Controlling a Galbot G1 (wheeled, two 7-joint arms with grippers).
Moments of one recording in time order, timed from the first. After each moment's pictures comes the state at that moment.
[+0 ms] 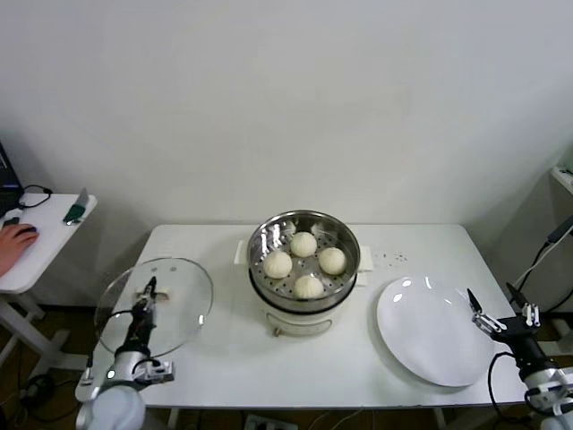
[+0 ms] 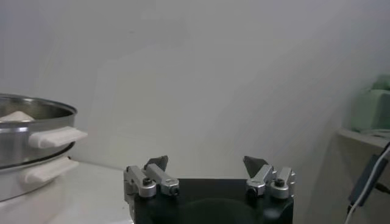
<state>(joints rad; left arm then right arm) 1.39 -1.23 -0.57 -1.73 1.29 0.16 -0.16 -1.56 1.13 0.93 1.80 0.39 0.11 -0.27</state>
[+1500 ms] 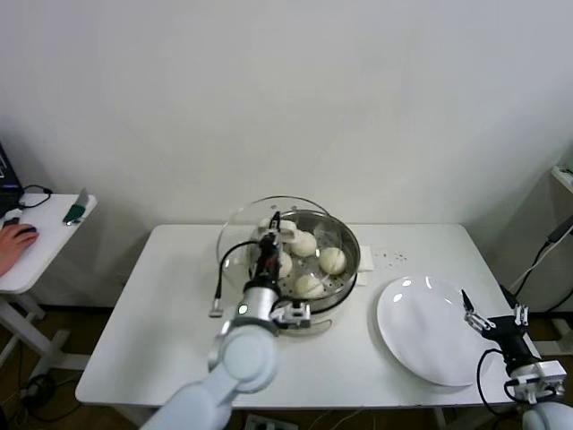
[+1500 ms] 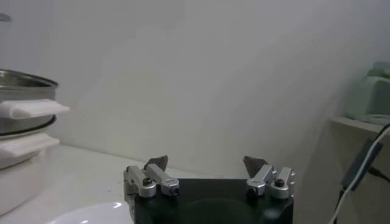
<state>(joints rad) 0.86 -1.25 0.21 -1.95 1.37 0.71 0.25 -1.48 1.16 0.88 1.70 0.29 0.14 -0.22</state>
